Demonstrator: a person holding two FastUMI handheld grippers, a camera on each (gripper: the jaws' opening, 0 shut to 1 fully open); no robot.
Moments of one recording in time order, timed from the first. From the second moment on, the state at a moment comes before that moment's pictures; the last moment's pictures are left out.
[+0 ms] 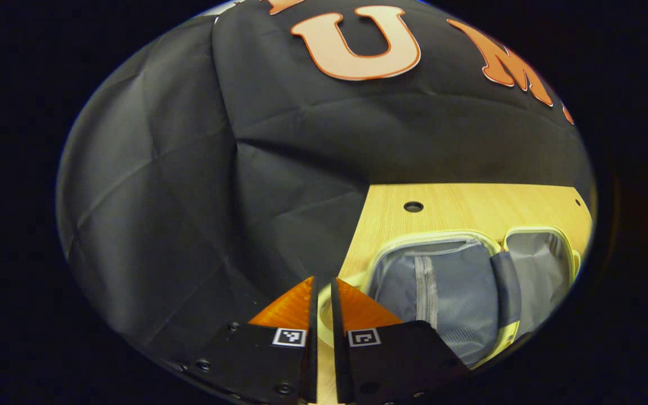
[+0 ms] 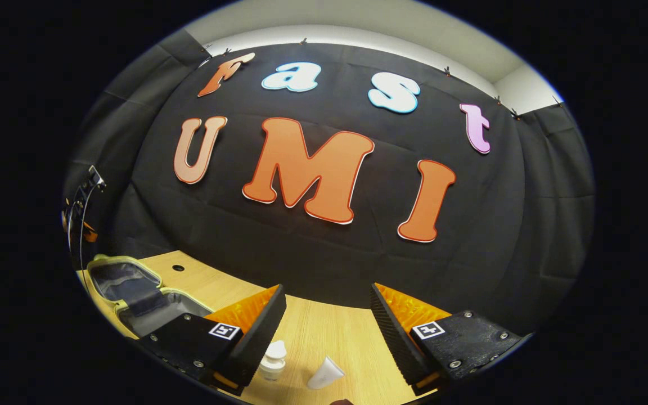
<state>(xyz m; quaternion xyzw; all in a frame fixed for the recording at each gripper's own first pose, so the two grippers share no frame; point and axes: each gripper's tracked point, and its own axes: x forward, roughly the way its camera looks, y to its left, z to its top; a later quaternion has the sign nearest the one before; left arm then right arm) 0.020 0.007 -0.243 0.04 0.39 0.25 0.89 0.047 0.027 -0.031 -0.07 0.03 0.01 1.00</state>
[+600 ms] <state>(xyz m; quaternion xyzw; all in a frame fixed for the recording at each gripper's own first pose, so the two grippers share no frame) 0.058 -0.127 -0.065 0.02 0.23 0.22 0.95 0.043 0.016 -0.036 -0.06 0.03 0.00 1.00</state>
